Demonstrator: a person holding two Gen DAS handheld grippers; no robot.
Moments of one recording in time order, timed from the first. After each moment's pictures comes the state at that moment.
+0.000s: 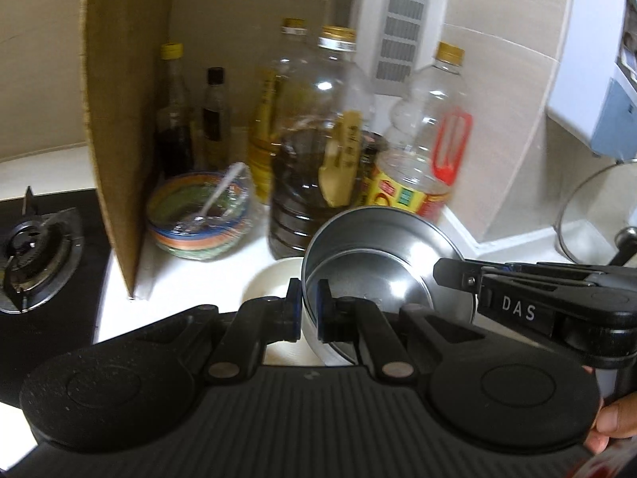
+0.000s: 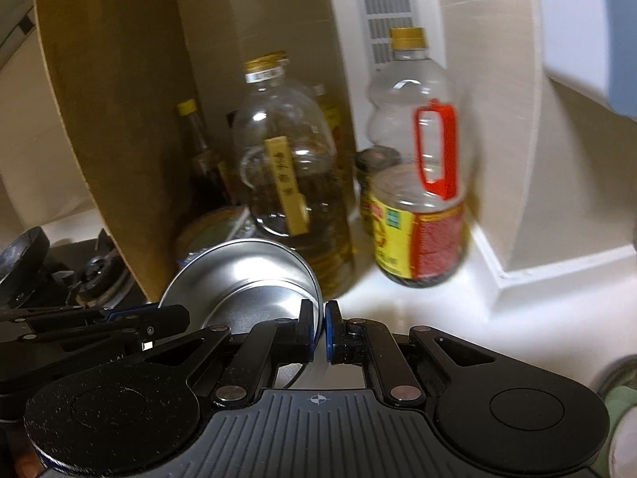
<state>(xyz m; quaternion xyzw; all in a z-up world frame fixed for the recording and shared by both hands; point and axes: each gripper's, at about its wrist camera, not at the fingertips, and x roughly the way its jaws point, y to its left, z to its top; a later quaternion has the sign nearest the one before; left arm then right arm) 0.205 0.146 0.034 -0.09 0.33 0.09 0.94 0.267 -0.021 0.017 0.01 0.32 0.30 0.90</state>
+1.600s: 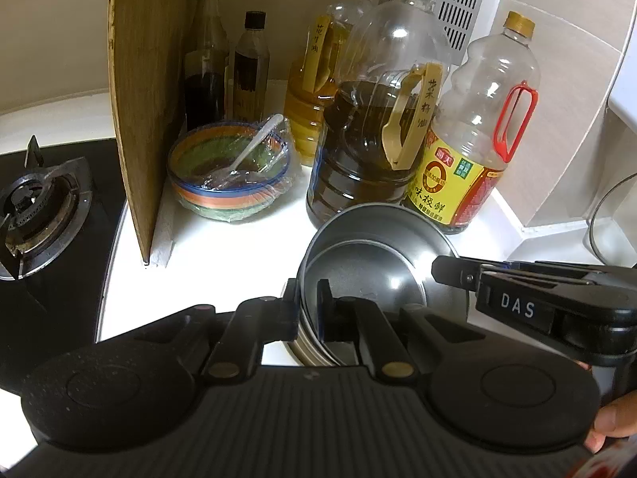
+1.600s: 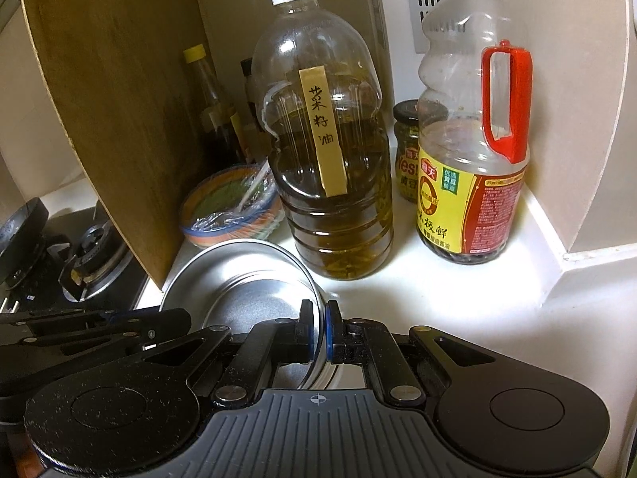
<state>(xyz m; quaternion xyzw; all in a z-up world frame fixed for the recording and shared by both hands) 0.226 0.186 -0.003 -0.13 0.38 0.11 0.91 0.296 0.028 -0.018 -0.01 0.37 0.31 0.87</state>
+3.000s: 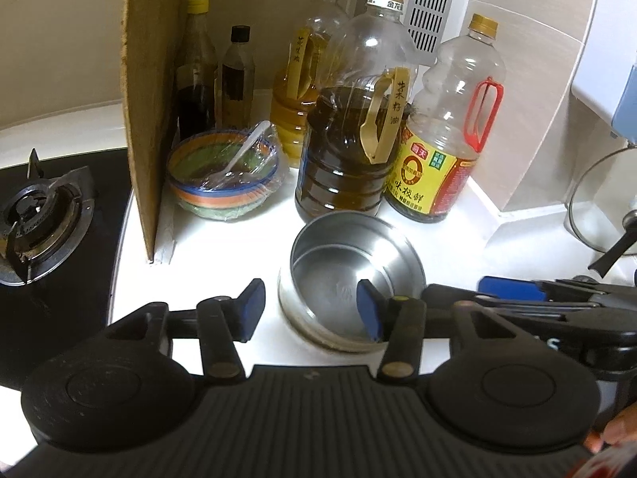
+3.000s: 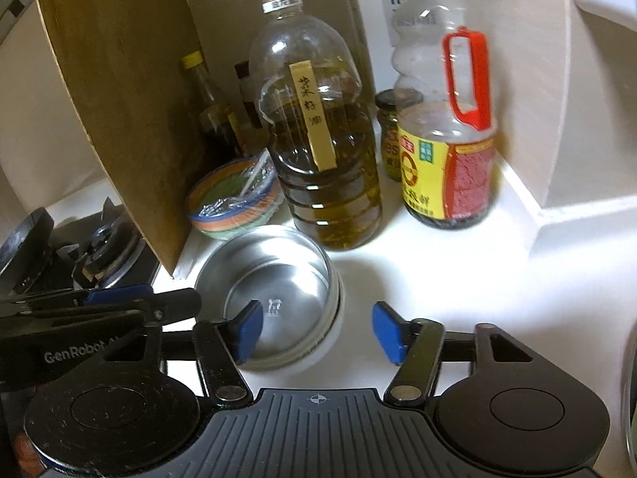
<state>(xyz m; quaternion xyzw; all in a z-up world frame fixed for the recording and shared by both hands) 0.191 0.180 0.009 -0.11 0.36 0.08 0.92 0.254 0.000 -0.016 0.02 0.38 0.30 0.88</state>
